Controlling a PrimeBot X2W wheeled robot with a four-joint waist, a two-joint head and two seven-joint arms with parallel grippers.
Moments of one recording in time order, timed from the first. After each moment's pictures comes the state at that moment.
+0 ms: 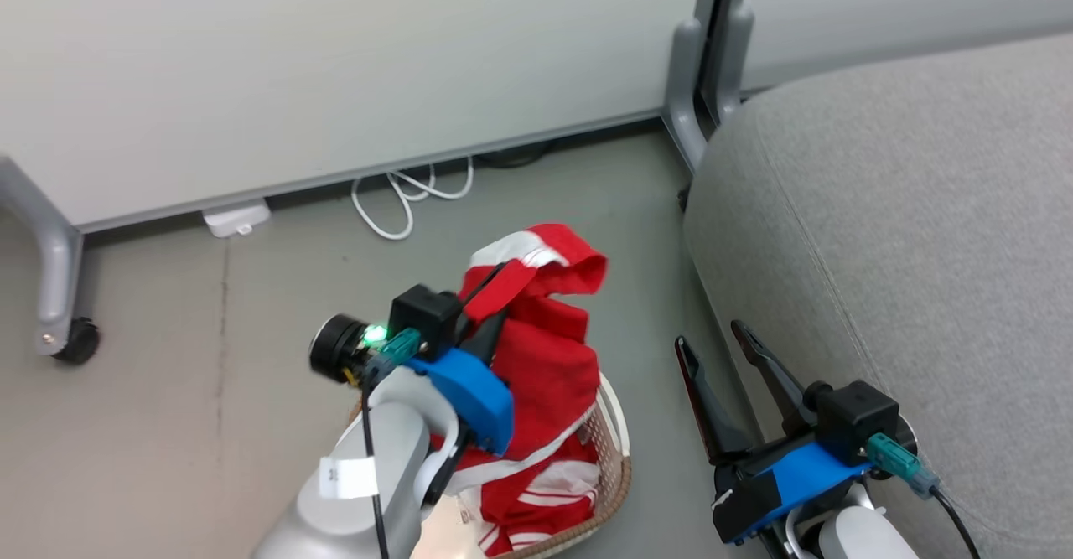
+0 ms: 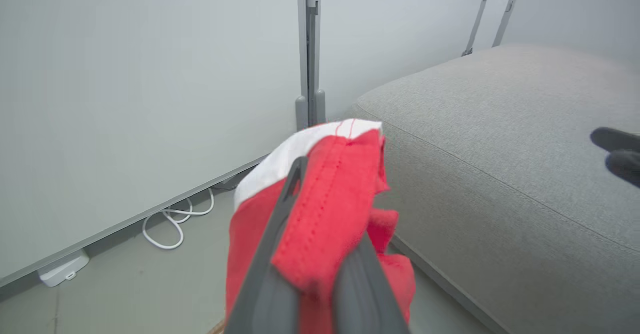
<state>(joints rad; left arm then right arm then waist) -0.56 0.05 -0.60 0.78 -0.39 -0.13 -0.26 -0.19 -0.05 0.24 0.31 0.21 0.13 -0.24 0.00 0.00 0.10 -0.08</state>
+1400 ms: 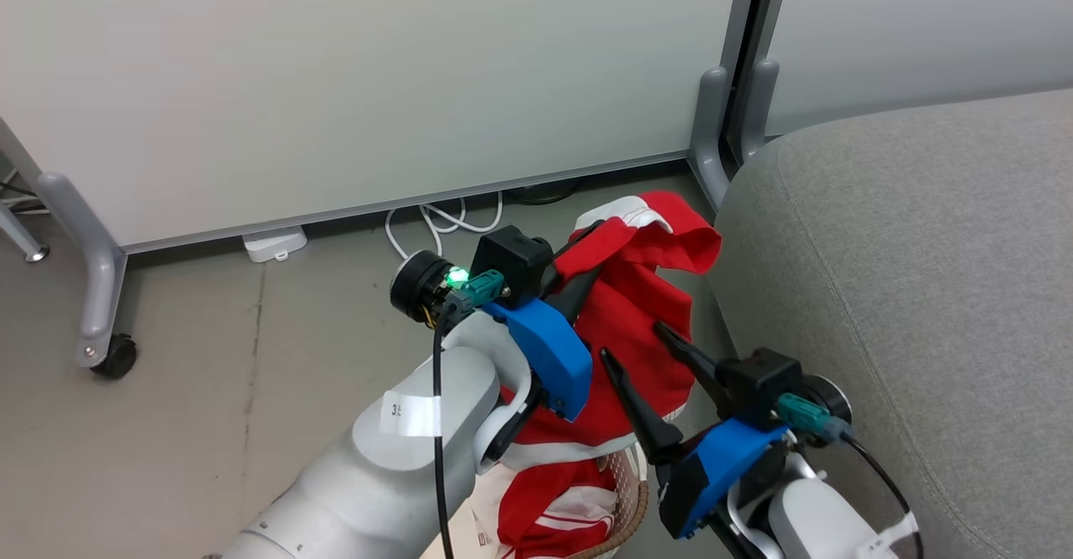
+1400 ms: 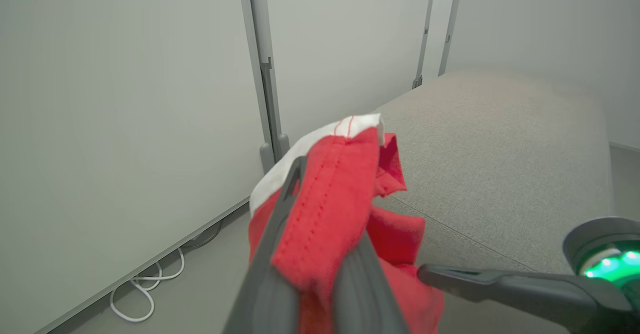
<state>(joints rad) -0.79 0.05 -1.03 0.77 -0.77 -0.07 -0.26 -0.27 -0.05 0.38 0.33 0.22 0.13 -0.08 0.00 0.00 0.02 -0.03</state>
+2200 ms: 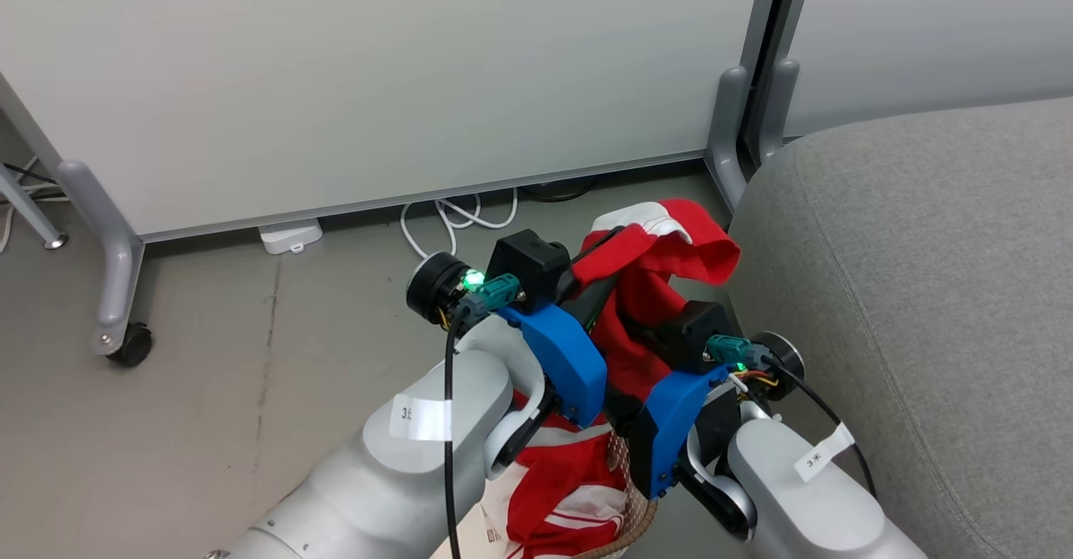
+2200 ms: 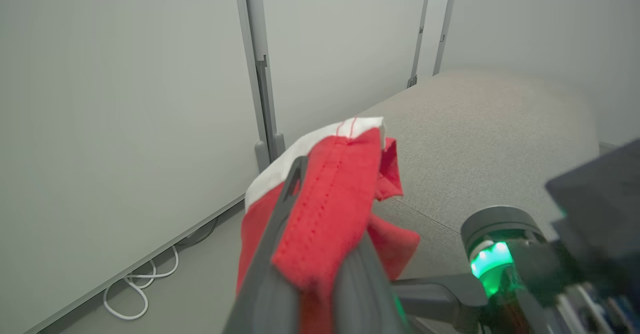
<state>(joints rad) -0.81 0.05 -1.09 0.75 -0.82 -0.07 -0.26 -0.53 -0.07 0.58 0.64 0.34 0.13 -0.04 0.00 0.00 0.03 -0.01</state>
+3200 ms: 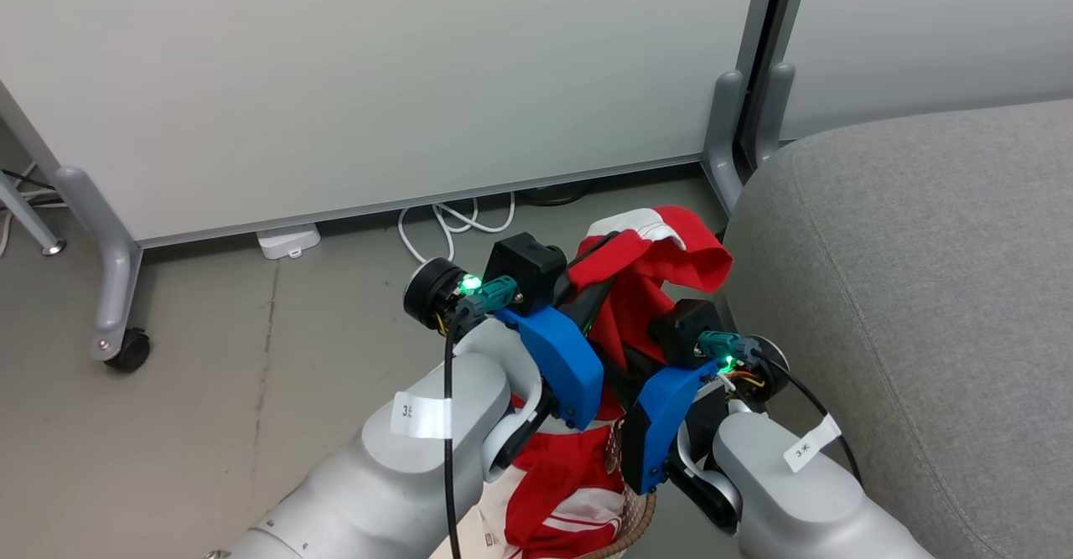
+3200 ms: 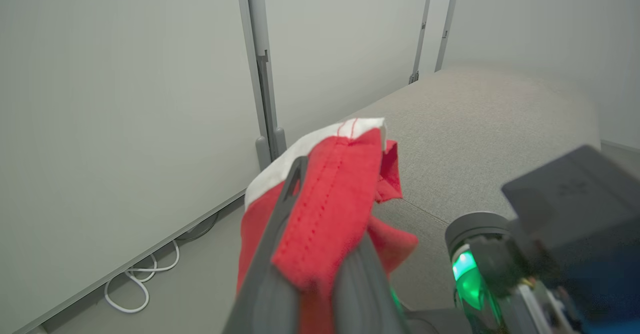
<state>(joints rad) -0.81 0.05 -1.11 0.77 -0.84 -0.06 -0.26 -0.65 -0.05 0.76 0.86 0.53 0.13 -0.17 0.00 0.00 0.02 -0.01</state>
